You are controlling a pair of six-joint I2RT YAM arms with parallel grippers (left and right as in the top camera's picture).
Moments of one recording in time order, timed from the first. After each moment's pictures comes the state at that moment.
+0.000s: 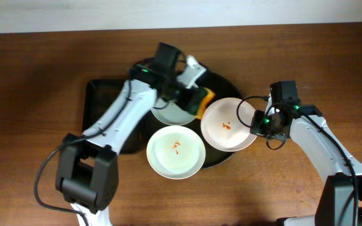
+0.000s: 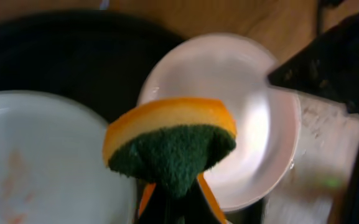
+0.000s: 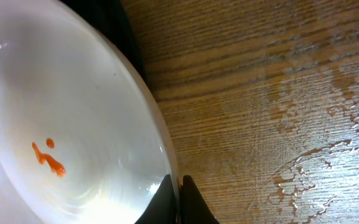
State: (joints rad) left arm -0.47 1.97 1.62 -0.72 0.56 0.20; right arm 0.02 1.58 0.97 -0.69 -0.13 0.34
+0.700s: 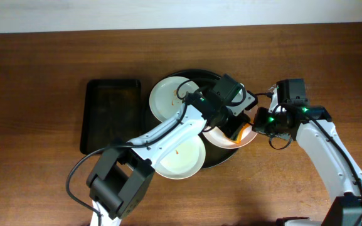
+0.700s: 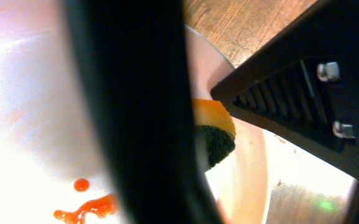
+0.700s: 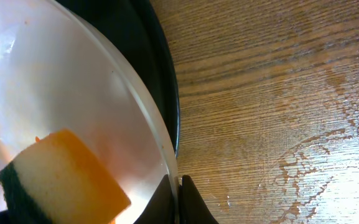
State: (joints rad) left arm -0.79 2.05 1.62 -0.59 0.37 -0.01; right arm 0.02 1.48 1.00 -0.75 -0.19 0.35
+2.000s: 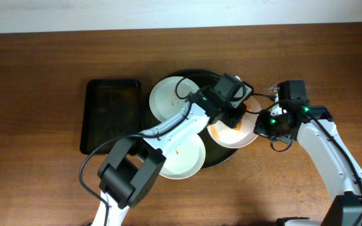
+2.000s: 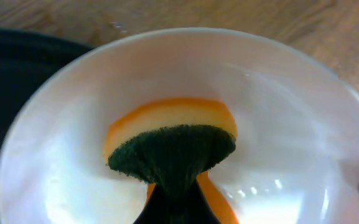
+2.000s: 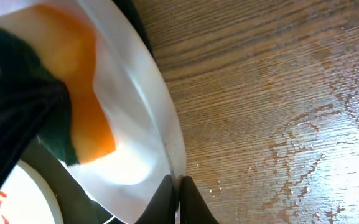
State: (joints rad) left arm -0.77 2.16 1.64 -0.41 0.21 -0.09; right arm 0.01 1.48 1.00 -0.81 -0.17 0.38
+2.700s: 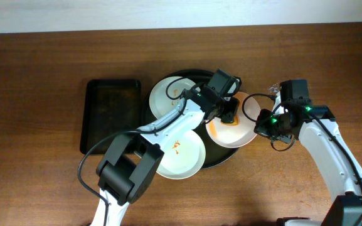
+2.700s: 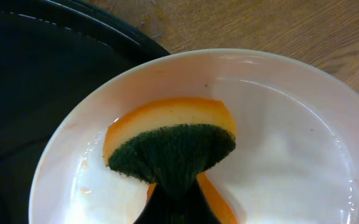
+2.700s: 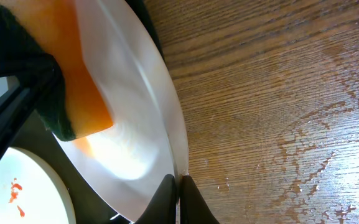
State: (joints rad) left arm -0.73 2.17 1.64 -0.41 0.20 -0.31; right arm -0.01 1.48 1.00 -0.81 -0.21 0.38
